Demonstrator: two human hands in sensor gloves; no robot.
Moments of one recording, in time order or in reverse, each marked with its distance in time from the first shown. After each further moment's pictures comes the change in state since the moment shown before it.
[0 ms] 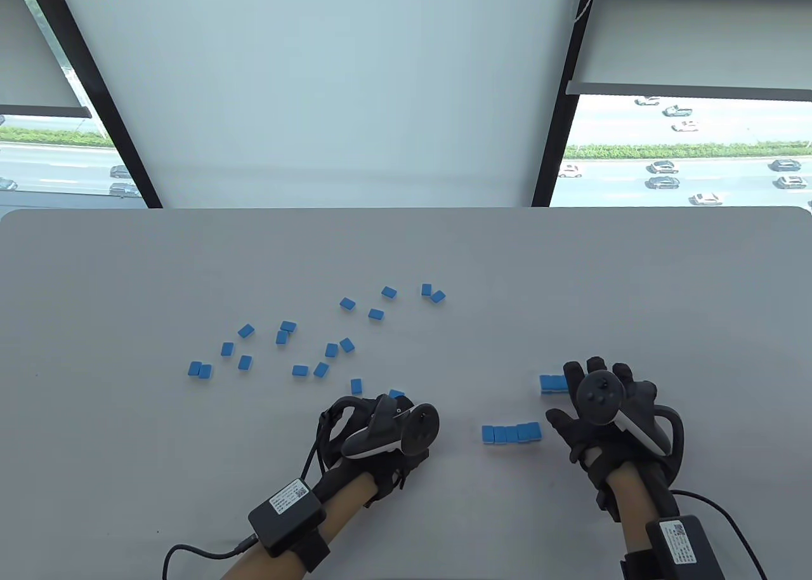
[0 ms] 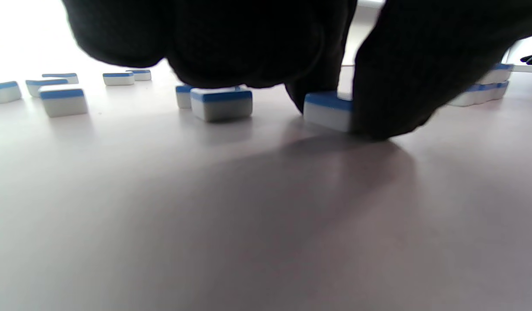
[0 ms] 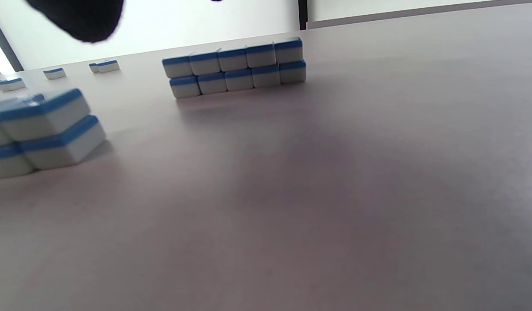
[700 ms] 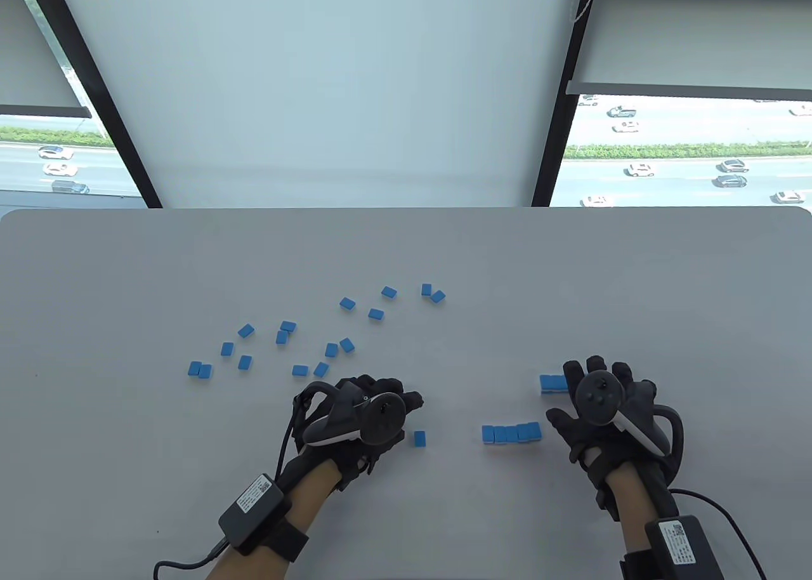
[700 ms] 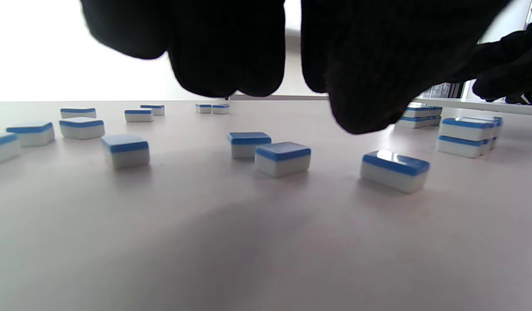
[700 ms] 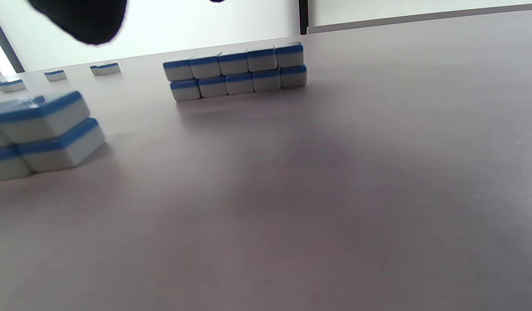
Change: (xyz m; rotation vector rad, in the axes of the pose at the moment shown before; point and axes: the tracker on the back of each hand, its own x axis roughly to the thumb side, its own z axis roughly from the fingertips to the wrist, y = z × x) left_hand -0.042 0.016 0.010 0.079 -0.071 0.030; right_hand 0.001 0.001 -0.001 -0.013 -0.001 0.008
